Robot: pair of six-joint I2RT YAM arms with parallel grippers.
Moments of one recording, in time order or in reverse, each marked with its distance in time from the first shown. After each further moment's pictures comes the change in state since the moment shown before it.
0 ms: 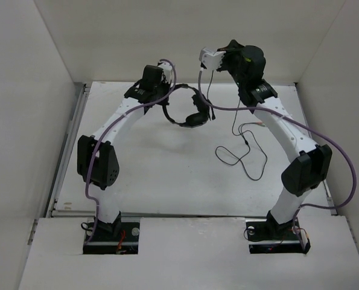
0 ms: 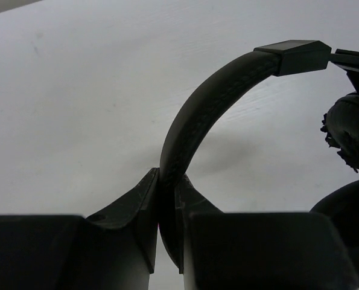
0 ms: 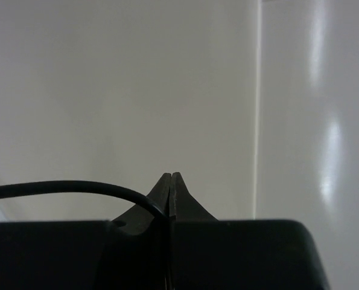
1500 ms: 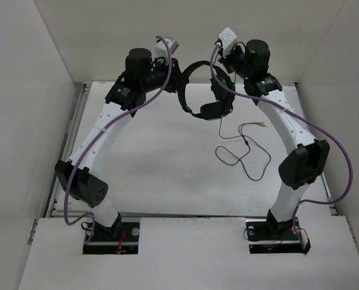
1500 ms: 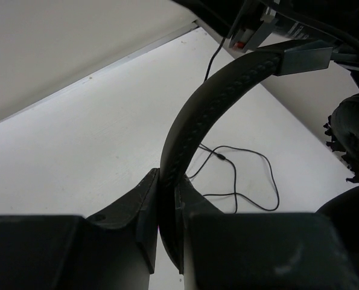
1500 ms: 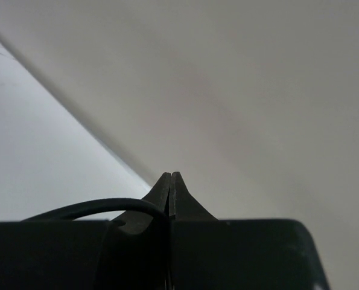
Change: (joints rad) left arm -0.066 -0.254 0.081 0.075 0.434 -0.115; right arm -0.097 0.095 0.109 -0.138 -0.288 0.861
